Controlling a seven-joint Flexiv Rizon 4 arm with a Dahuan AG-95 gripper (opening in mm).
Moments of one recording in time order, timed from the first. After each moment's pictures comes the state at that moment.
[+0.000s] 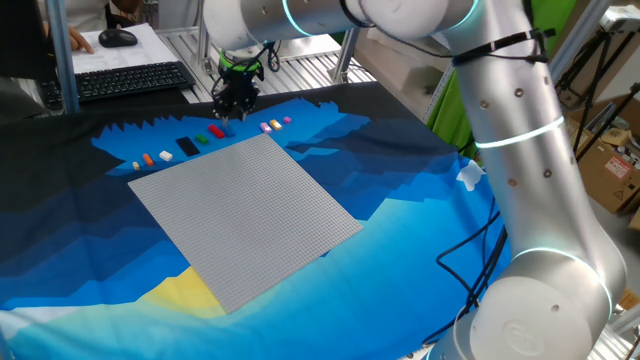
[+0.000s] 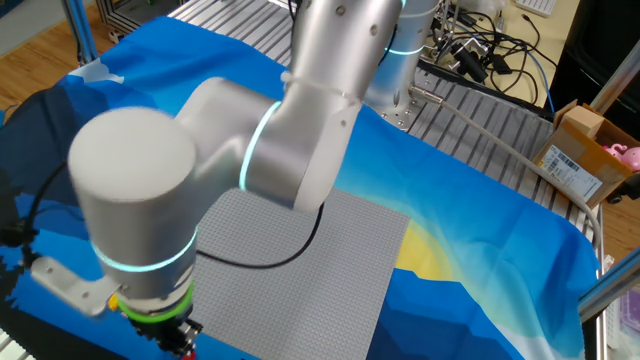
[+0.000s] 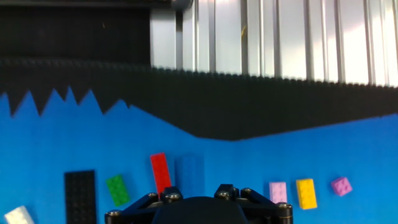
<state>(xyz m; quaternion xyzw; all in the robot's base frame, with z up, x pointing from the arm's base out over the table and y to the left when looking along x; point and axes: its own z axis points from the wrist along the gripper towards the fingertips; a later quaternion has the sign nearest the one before) 0.798 -0.023 0.031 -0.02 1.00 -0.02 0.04</state>
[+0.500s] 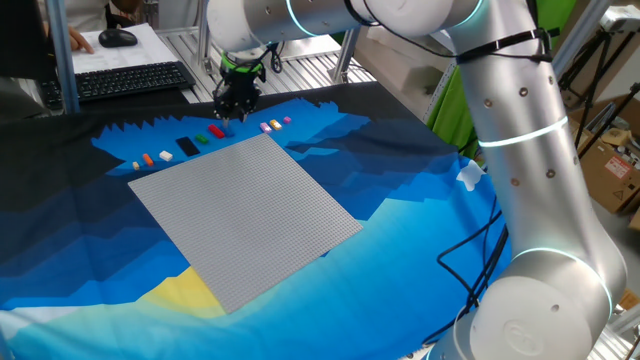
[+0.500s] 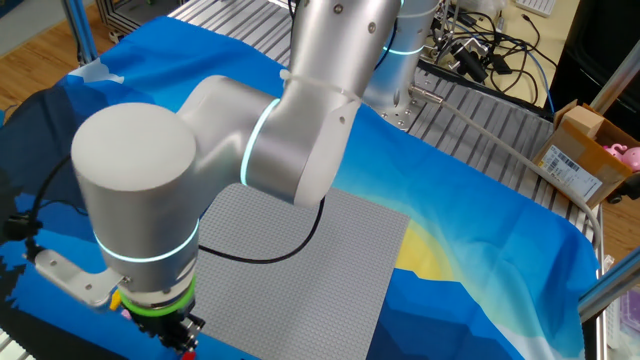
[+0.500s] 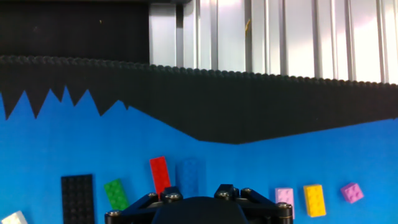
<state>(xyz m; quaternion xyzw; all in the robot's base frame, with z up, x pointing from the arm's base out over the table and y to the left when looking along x) 0.791 -0.022 0.034 -0.02 1.00 -0.02 0.05</state>
